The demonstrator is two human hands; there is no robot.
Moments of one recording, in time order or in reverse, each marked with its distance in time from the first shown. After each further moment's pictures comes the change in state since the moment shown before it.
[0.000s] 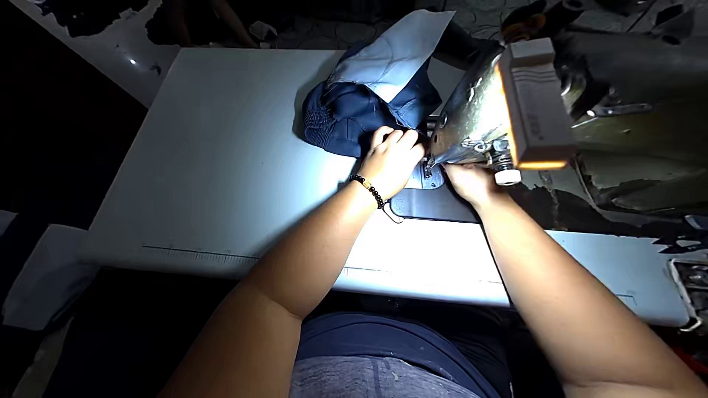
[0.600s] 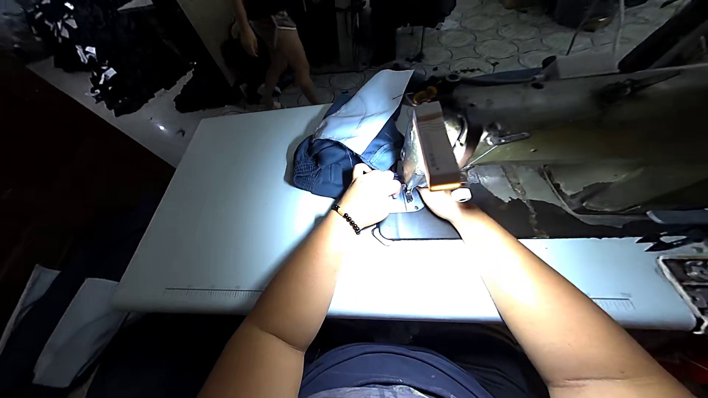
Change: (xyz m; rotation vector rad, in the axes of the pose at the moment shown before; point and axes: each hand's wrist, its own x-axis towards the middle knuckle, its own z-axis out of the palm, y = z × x) left_hand -0.009 -0.009 -0.022 -0.144 -0.059 0.159; right_hand 0.012 0.022 0.013 0.050 -0.025 -0.073
